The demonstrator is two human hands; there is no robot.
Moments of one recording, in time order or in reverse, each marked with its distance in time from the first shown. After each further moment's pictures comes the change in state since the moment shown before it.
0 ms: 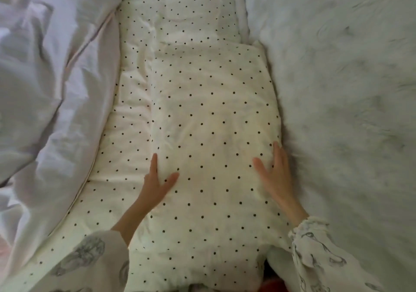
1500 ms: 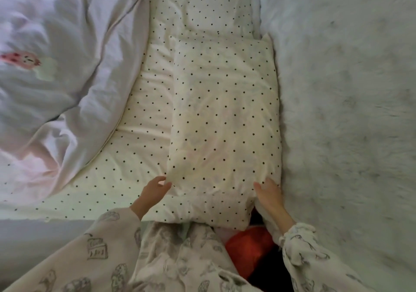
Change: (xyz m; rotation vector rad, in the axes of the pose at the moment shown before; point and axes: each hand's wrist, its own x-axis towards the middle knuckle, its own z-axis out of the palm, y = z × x) left_hand -0.163 -0.061 -0.011 0.054 -0.102 -0.306; right_hand -0.175 0.028 -0.014 -0.171 -0.217 0.304
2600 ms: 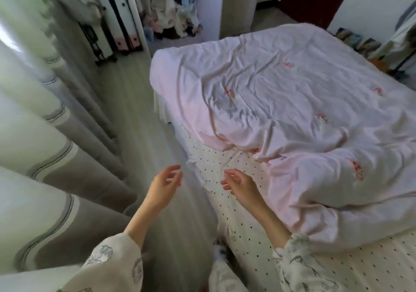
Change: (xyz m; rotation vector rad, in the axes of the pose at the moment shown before) left_hand -0.234 -0.447 -0.388 -0.901 0.994 0.129; right_hand -0.459 -0.405 0.466 -0.406 -0.807 -1.097
